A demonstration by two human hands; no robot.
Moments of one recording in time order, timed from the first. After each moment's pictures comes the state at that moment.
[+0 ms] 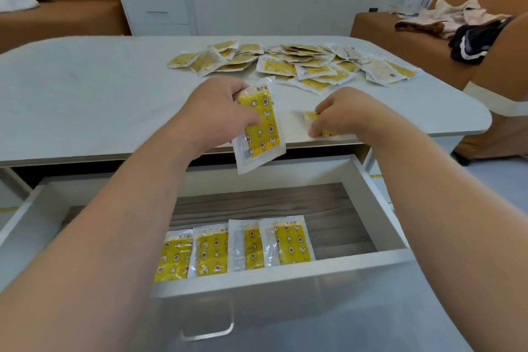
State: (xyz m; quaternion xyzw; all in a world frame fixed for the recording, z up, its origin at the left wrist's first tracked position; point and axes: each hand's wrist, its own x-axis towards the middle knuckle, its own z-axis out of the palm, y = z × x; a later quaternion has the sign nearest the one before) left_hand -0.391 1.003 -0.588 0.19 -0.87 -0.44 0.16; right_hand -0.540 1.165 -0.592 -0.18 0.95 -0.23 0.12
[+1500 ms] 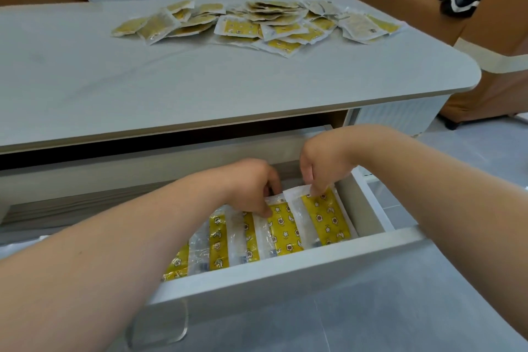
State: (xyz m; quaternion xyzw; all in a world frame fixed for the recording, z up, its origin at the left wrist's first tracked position) left_hand -0.455 1.062 -0.732 -0.02 -0.97 -0.13 -0.20; right_hand -0.539 1.209 -0.672 -0.42 0.85 0.18 0.27
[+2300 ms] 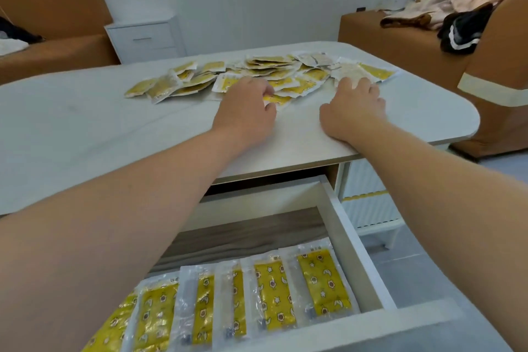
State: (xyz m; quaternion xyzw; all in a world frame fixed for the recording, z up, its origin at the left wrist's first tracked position) left_hand -0.569 1.045 -0.629 0.11 -0.94 -0.17 0.25; right_hand -0.670 1.211 -0.640 -0.14 0.98 -0.13 -0.11
